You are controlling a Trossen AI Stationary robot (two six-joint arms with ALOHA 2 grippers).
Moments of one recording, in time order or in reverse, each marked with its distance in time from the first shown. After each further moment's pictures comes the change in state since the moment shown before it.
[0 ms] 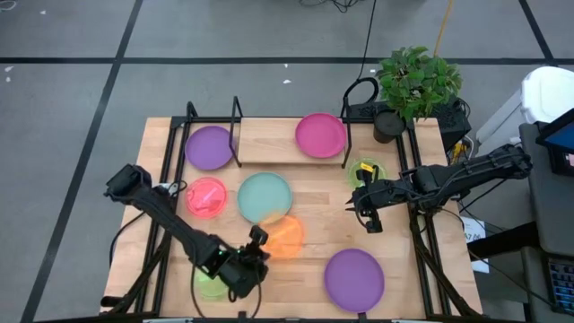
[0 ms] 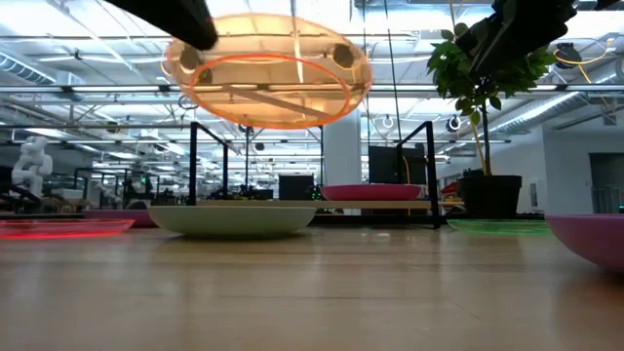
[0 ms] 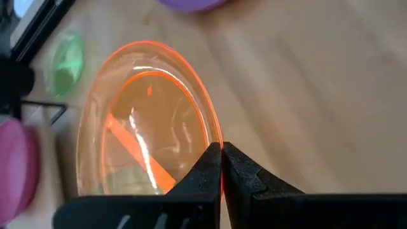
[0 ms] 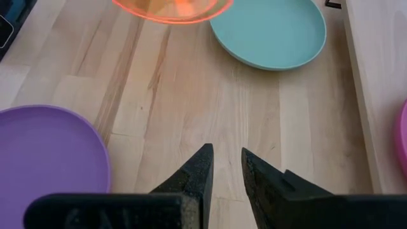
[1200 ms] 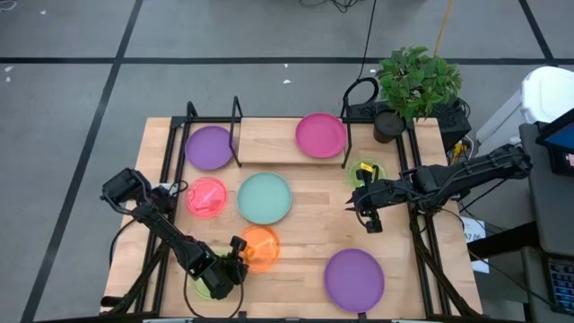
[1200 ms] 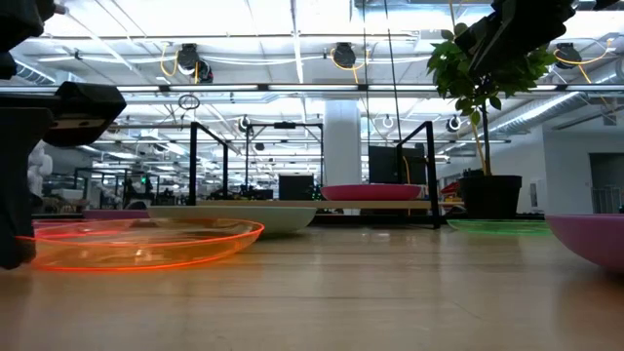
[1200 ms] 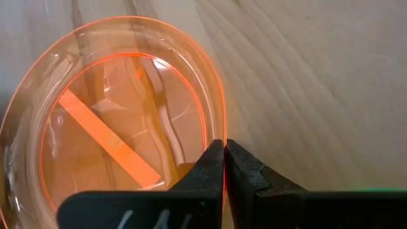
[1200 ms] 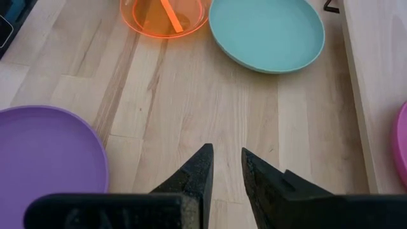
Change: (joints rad) left arm -0.140 0.013 -0.483 0.439 0.123 -0.325; right arm 0.000 0.000 0.000 0.008 0.004 -0.015
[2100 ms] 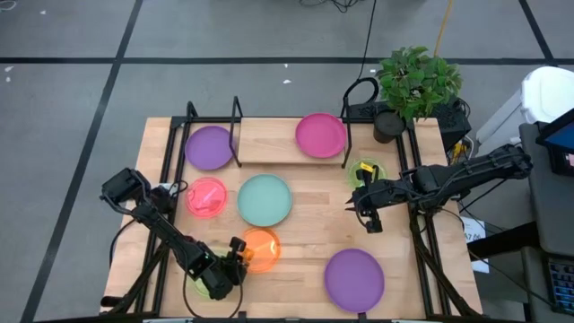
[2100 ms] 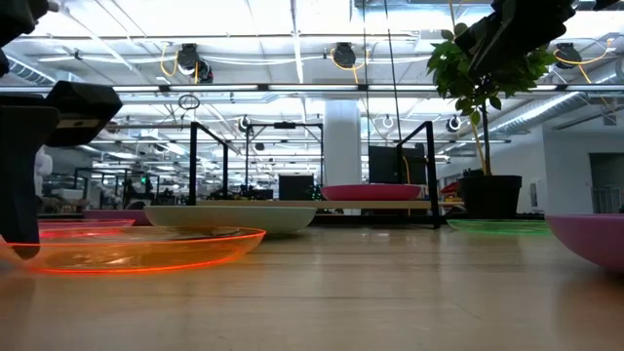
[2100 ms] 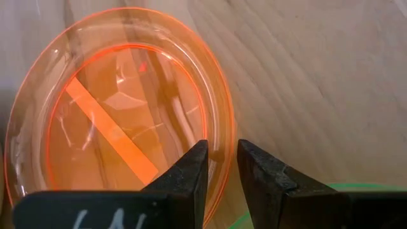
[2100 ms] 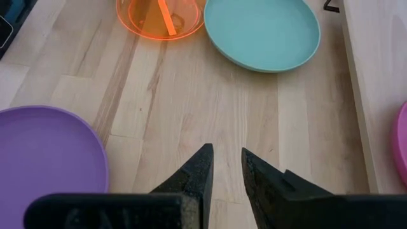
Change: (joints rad) left arm -0.006 -0.002 0.001 -0.004 0.013 -0.003; right arm 0.000 0.000 0.000 -0.001 0.000 0.003
